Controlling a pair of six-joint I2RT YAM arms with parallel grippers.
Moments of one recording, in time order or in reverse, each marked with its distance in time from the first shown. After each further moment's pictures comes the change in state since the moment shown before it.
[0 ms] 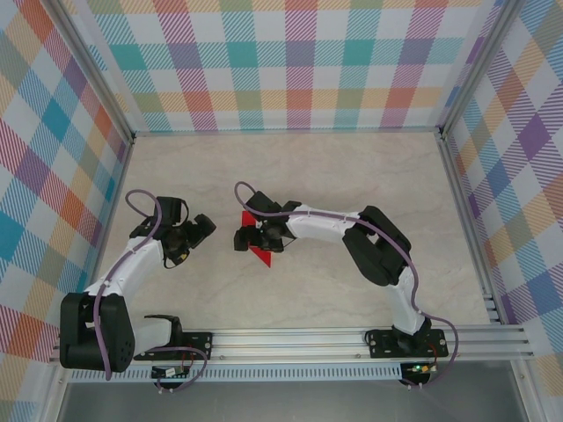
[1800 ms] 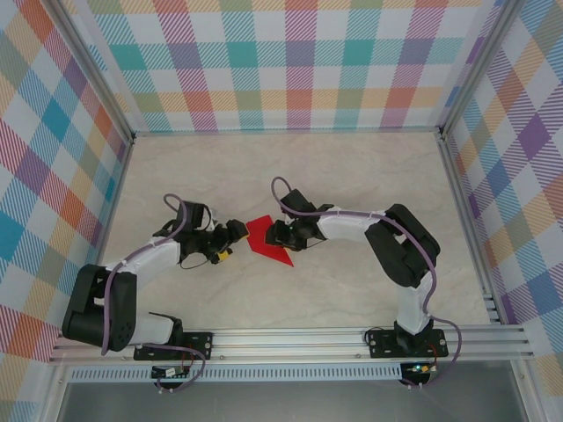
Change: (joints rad) left arm -0.179 0.143 -0.085 0.336 0.443 -0.057; right arm -0.154 -0.160 -0.338 0.256 -0.093 0.096
